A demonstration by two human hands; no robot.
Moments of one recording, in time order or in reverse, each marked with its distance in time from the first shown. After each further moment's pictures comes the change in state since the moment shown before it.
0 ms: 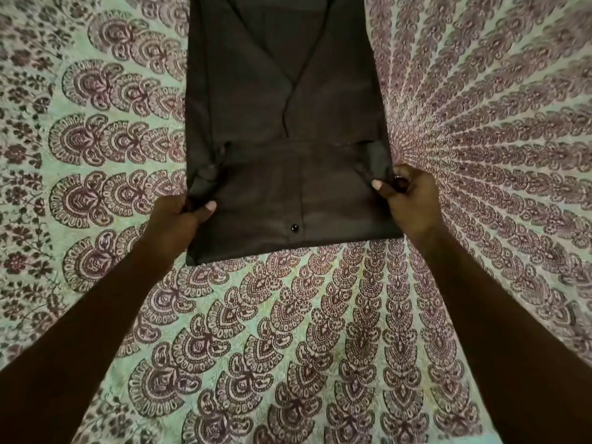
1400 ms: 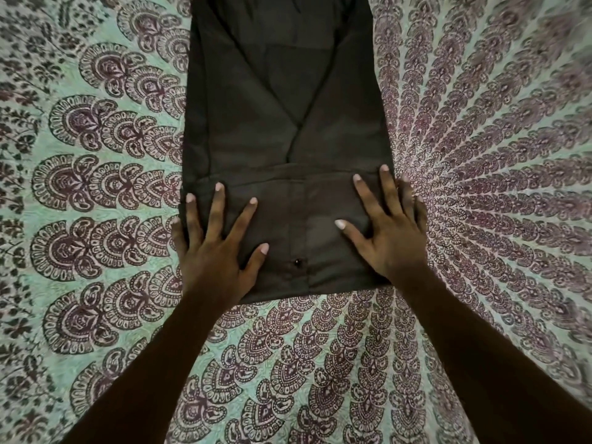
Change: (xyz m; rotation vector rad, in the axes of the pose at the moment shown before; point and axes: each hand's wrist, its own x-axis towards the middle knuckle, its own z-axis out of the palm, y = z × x) left_hand 0.034 -0.014 0.060 1.022 0.118 0.496; right_hand 0.030 0.009 0.038 -0.945 -0.054 -0.286
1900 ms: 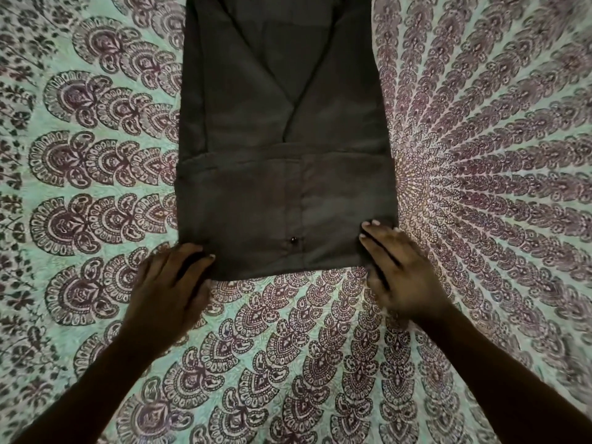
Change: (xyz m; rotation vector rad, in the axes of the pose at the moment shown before) left_hand -0.085 -0.067 -0.014 -0.011 0.066 0.264; right_hand -0.088 0.039 -0.004 0.106 0.041 -0.444
